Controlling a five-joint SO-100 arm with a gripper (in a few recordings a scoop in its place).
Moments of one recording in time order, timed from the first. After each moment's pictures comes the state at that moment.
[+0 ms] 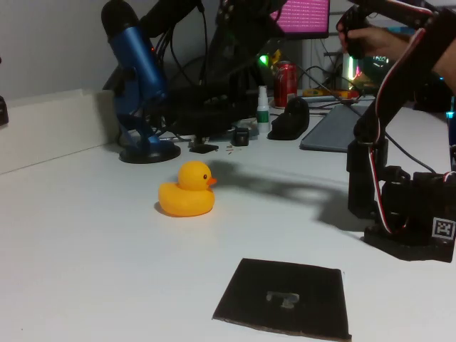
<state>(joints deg) 3.4 119.6 96.1 63.1 -7.1</state>
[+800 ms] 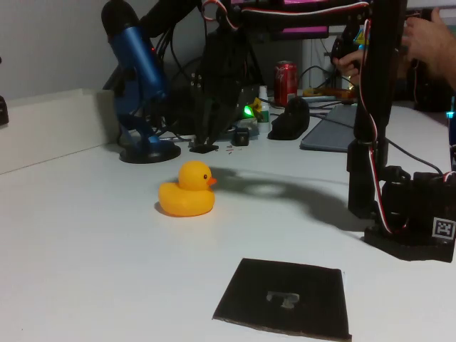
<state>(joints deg) 3.3 94.8 93.8 63.3 -7.5</state>
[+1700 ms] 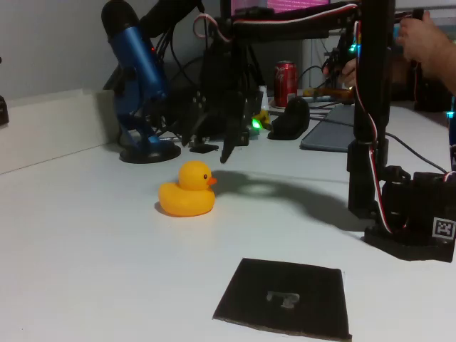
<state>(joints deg) 3.2 86.7 92.3 69.5 -7.5</state>
